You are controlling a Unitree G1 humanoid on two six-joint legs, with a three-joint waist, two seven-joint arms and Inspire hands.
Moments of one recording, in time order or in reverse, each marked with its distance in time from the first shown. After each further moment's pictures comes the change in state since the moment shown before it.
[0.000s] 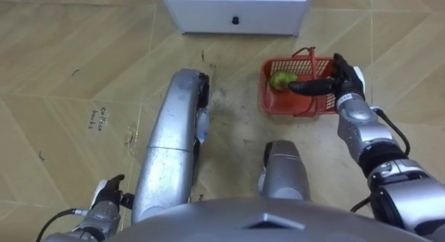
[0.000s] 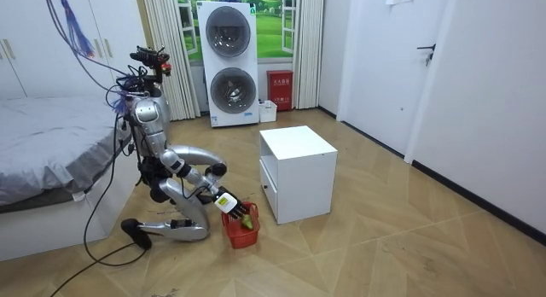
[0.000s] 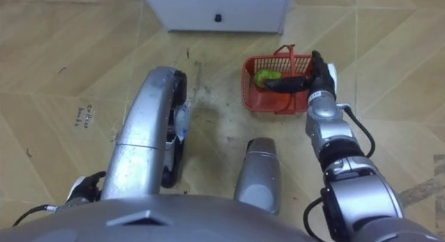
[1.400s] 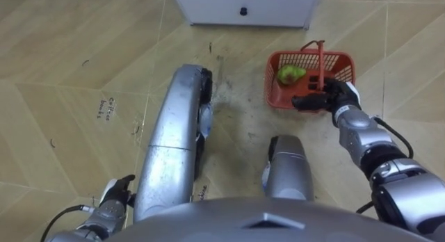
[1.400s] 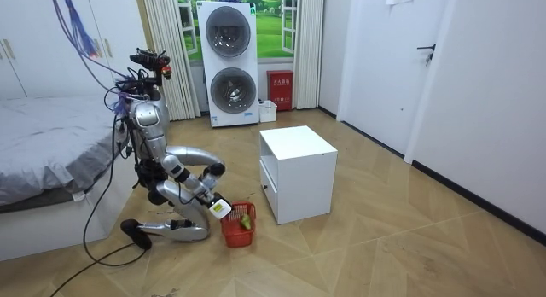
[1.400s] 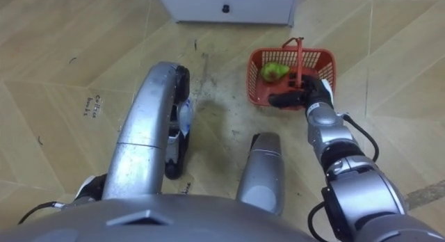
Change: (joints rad) left arm 0.001 -0.008 -0.061 -0.009 -0.027 0.005 -0.033; right arm -0.012 -0.015 0.088 0.079 0.042 0.026 0.061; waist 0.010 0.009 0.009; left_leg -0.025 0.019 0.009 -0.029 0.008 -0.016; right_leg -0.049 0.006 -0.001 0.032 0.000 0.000
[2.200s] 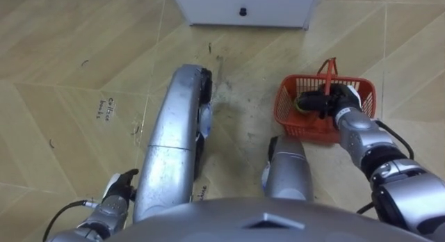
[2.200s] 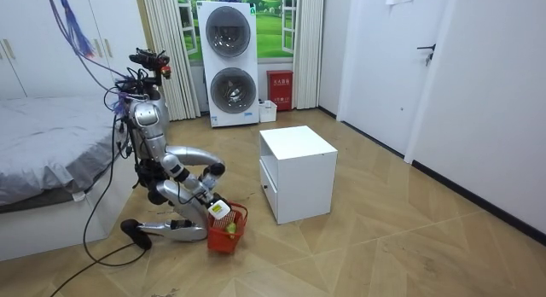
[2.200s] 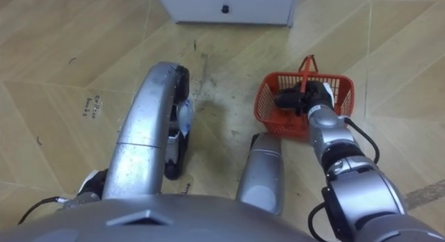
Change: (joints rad) left arm 0.002 0.000 -0.018 -0.037 0.000 -0.001 -0.002; right arm -0.001 -0.003 0.000 0.015 0.046 0.000 0.010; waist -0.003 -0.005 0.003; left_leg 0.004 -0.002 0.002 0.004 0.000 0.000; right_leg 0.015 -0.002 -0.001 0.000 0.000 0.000
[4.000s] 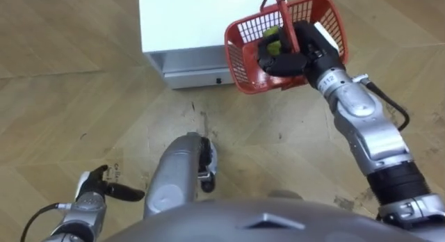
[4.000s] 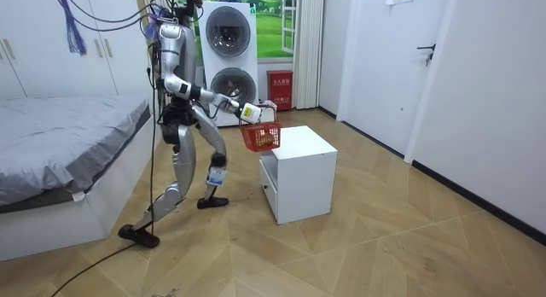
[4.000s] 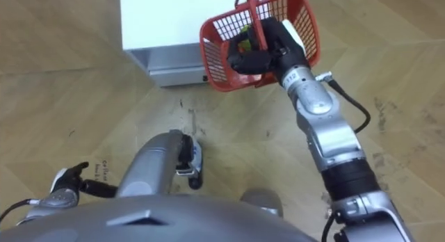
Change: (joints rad) left arm 0.049 0.058 0.321 -0.192 0.115 0.135 0.021; right arm 0.267 -0.041 -0.012 -1.010 -0.178 0.116 0.188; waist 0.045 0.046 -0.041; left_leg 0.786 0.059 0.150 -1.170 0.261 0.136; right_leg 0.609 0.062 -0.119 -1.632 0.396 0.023
